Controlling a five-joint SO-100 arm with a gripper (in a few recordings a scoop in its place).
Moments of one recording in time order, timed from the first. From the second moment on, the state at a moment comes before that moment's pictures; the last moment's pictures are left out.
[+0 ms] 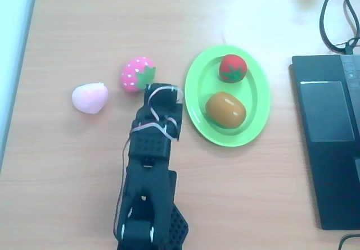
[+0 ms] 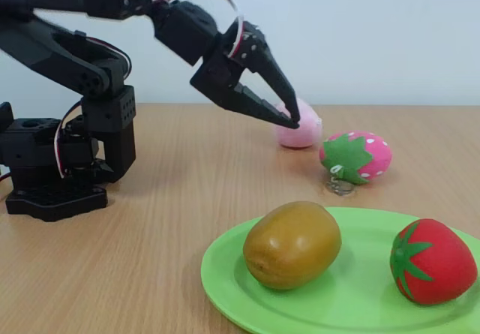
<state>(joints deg) 8.1 159.8 156.1 40.0 0.9</state>
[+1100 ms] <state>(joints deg) 2.4 187.3 179.0 56.1 0.2</state>
